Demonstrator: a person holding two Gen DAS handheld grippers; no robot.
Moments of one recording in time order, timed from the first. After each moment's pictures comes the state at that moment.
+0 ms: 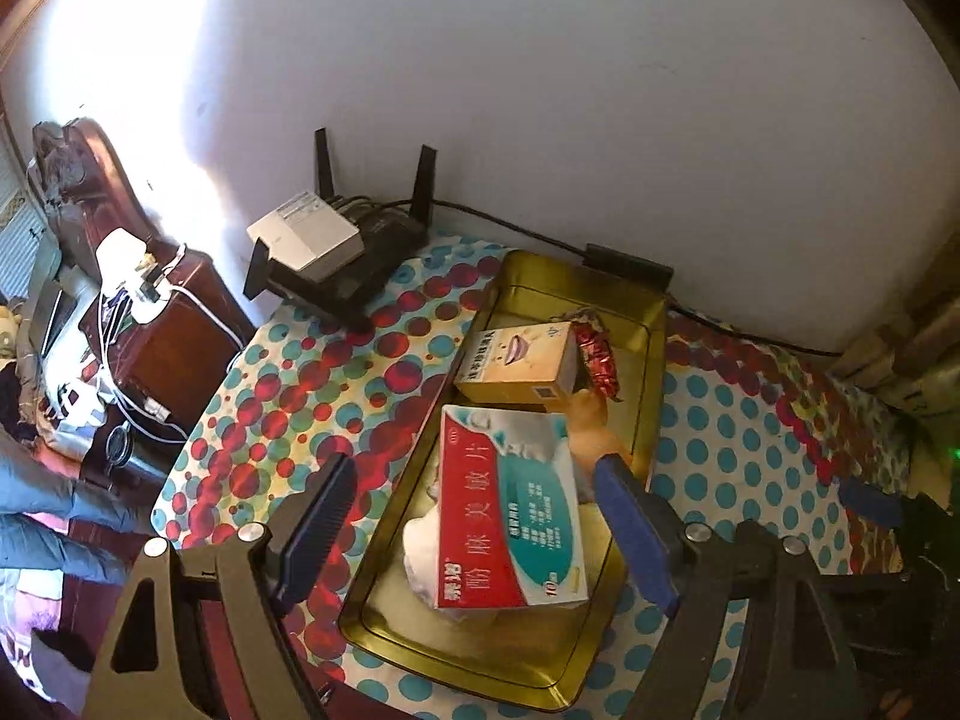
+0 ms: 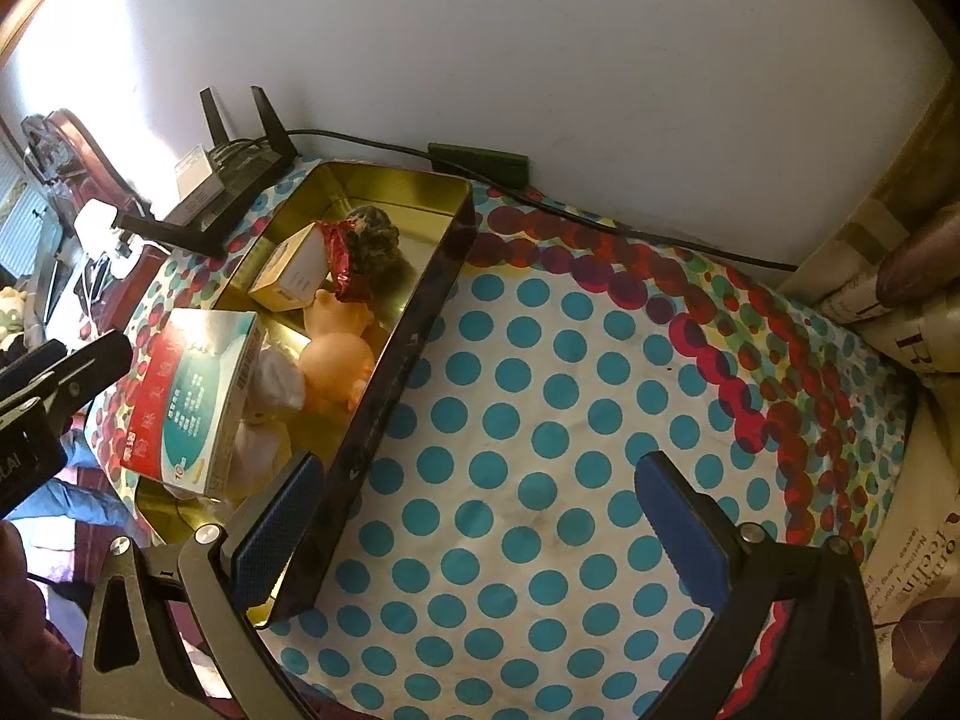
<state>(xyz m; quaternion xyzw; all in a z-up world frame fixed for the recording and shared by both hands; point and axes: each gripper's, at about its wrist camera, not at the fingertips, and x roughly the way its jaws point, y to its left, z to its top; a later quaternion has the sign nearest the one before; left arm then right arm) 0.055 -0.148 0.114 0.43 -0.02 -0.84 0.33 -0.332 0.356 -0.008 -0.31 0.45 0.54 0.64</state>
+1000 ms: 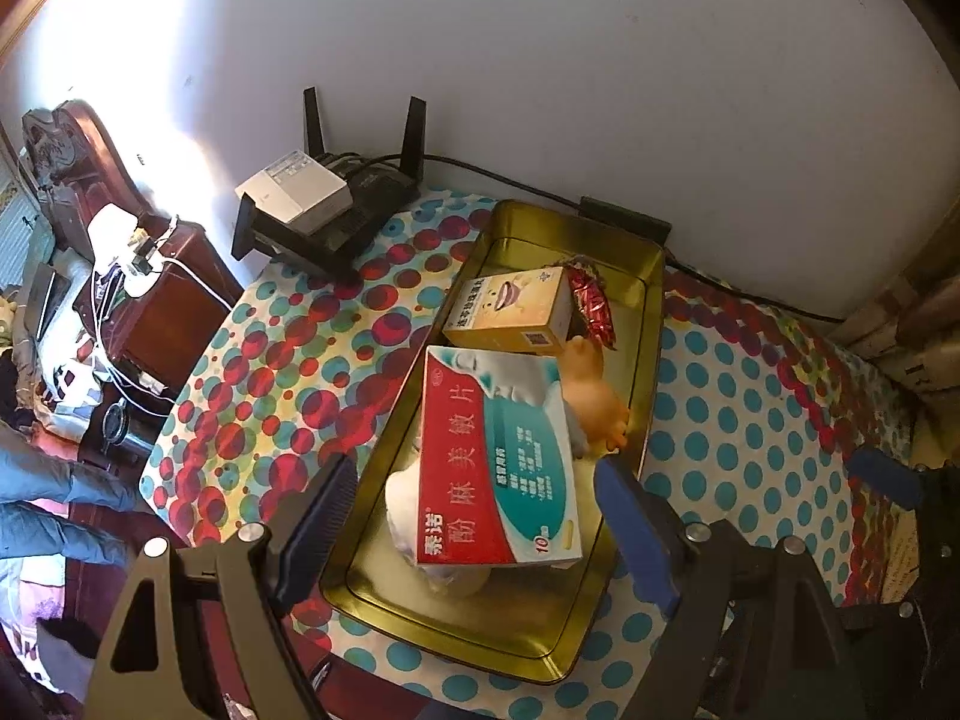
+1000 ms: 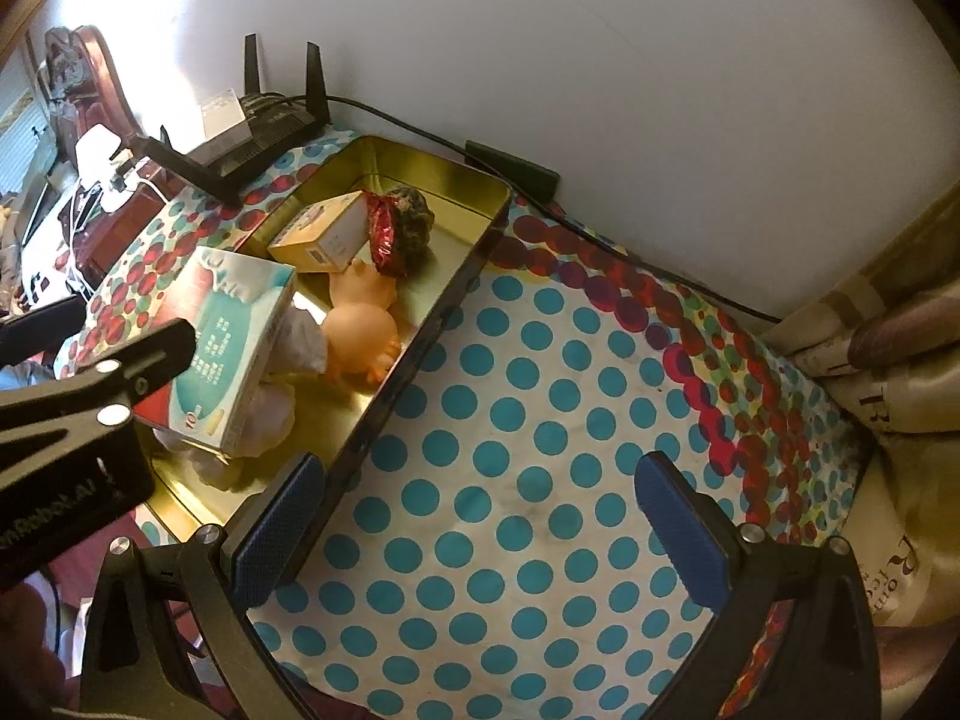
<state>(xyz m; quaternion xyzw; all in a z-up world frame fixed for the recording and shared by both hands) 0.058 -0.148 0.093 0.47 -0.01 -0.82 0.33 -0.378 0.353 0.002 -0.39 0.38 0.54 0.64</state>
